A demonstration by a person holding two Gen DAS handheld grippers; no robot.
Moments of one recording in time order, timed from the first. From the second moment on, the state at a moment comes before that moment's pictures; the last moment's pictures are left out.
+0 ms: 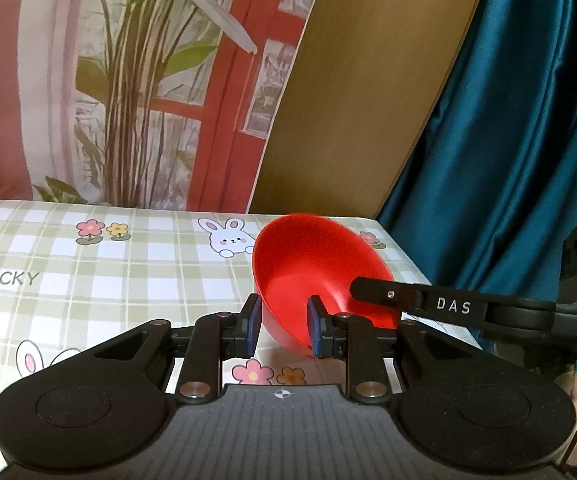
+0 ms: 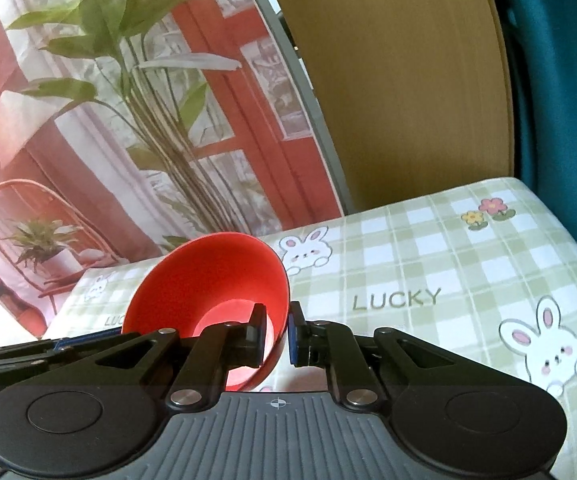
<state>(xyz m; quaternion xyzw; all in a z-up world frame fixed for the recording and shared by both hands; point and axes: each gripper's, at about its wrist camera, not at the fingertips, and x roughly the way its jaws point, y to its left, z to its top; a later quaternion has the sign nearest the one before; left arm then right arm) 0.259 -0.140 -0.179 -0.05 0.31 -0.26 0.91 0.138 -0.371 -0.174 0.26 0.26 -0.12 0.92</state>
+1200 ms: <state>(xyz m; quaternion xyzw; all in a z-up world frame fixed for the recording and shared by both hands) 0.174 -0.123 -0.192 -0.06 0.31 -0.27 0.91 0.045 -0.299 -0.188 0.27 0.26 -0.15 0.92</state>
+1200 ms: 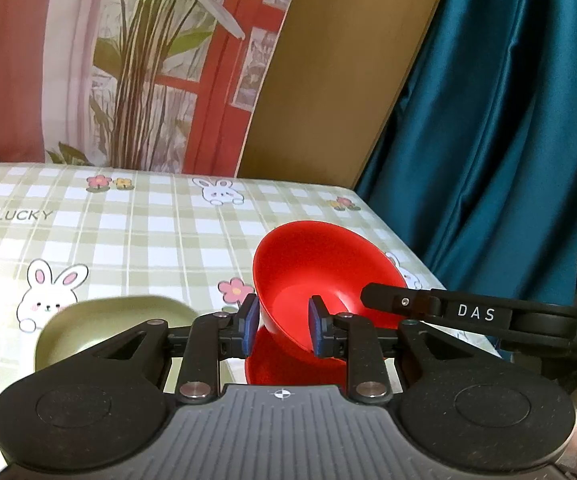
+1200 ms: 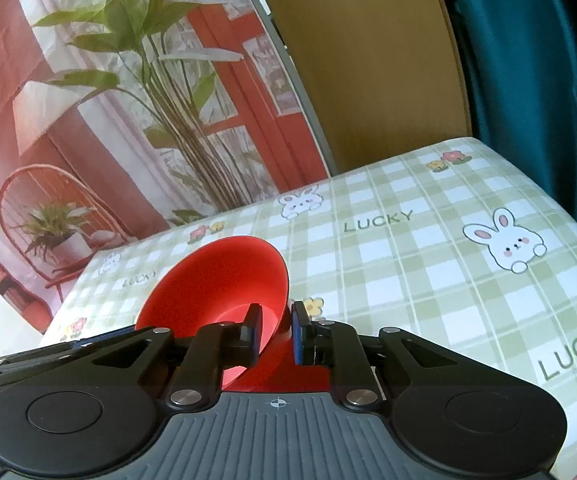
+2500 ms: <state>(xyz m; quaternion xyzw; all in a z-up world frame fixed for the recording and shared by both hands) 0.170 -0.135 -0.221 -0.01 0.36 -0.26 0.89 0.035 -0.292 -0.217 0.24 0.31 -0.16 0.90</state>
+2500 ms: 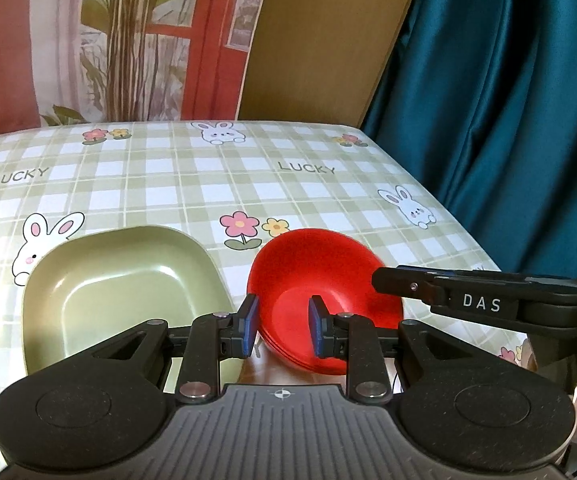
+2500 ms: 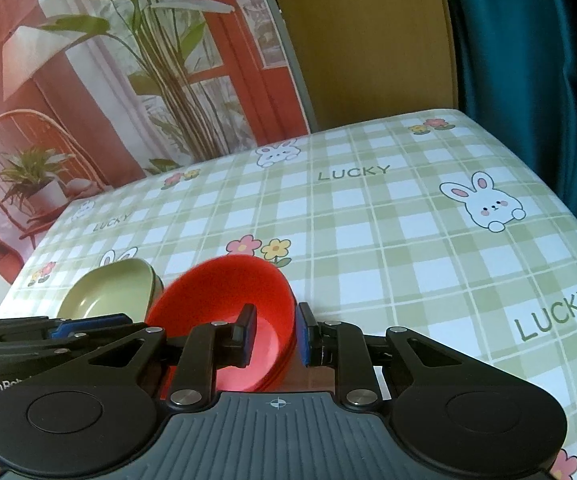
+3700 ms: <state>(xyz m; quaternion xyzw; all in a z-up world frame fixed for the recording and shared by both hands) 0.169 -0.147 -0.238 0.01 0.37 -0.26 0.89 0.020 -0.317 -0.259 0.34 0.30 -0.16 0.88</state>
